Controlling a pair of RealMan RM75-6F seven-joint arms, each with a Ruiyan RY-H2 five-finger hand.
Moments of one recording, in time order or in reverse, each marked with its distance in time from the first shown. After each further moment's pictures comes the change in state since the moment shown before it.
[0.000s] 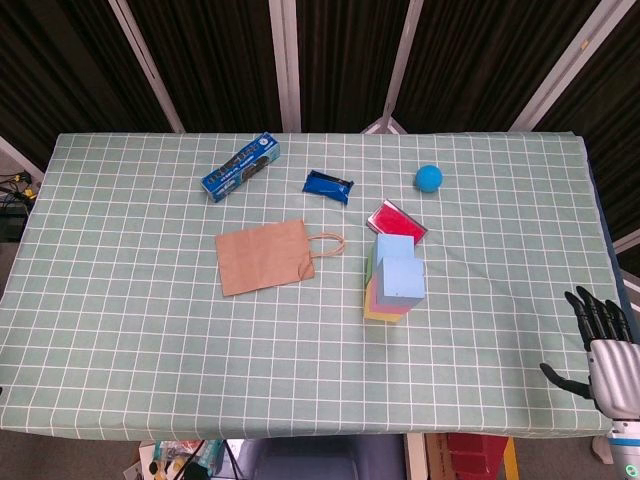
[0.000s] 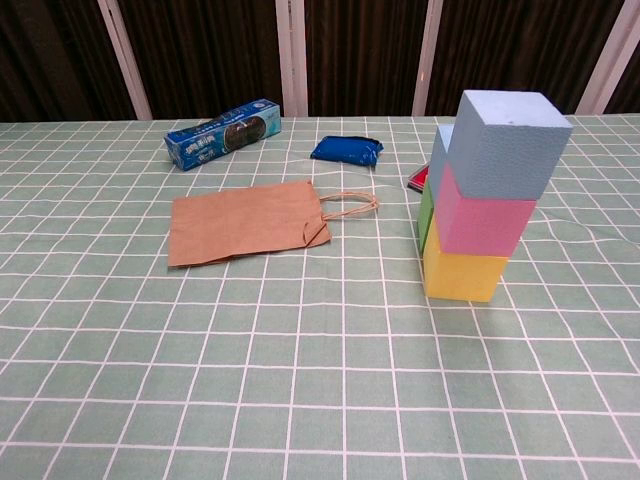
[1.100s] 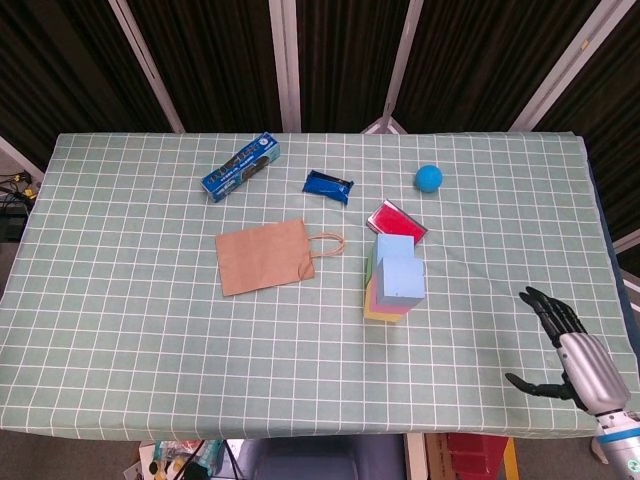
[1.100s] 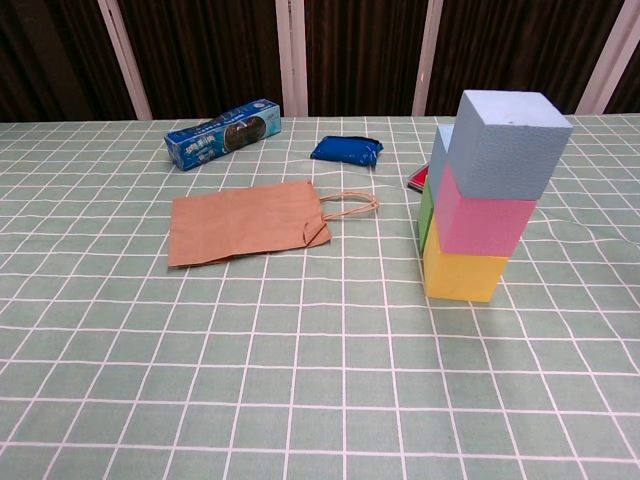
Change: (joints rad) left arm 0.016 0.015 0.009 0.001 0.015 0.034 -0.044; right arm 0.110 0.227 -0.048 -0.196 -0.109 -0.166 0.303
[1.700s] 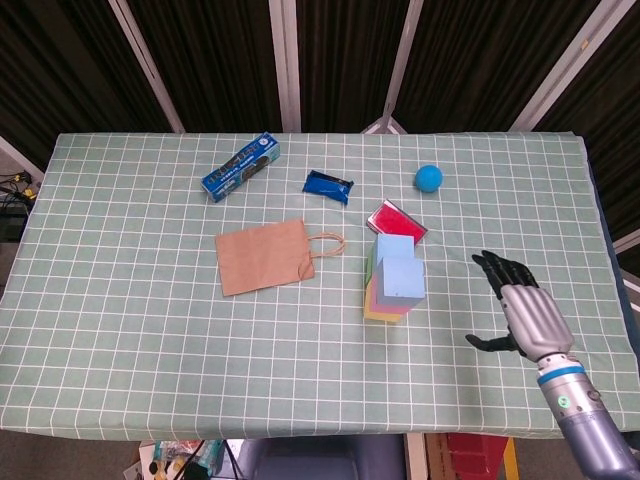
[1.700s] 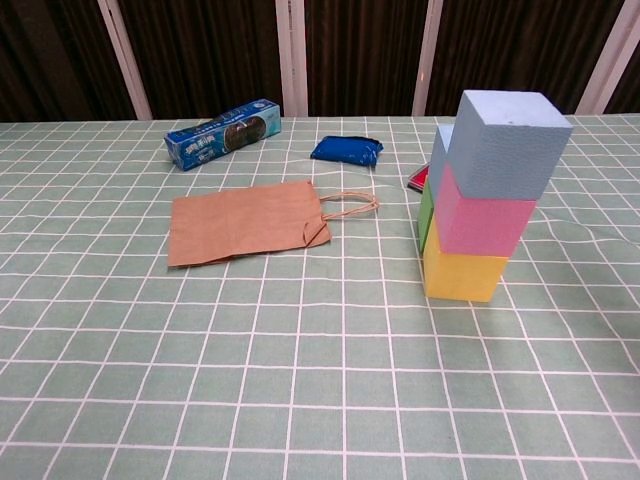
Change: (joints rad) left arm 0.000 0.008 0.005 -0.009 -0.006 -0.019 0.018; right arm 0.325 0.038 0.169 -0.366 0.679 -0.218 -0.621
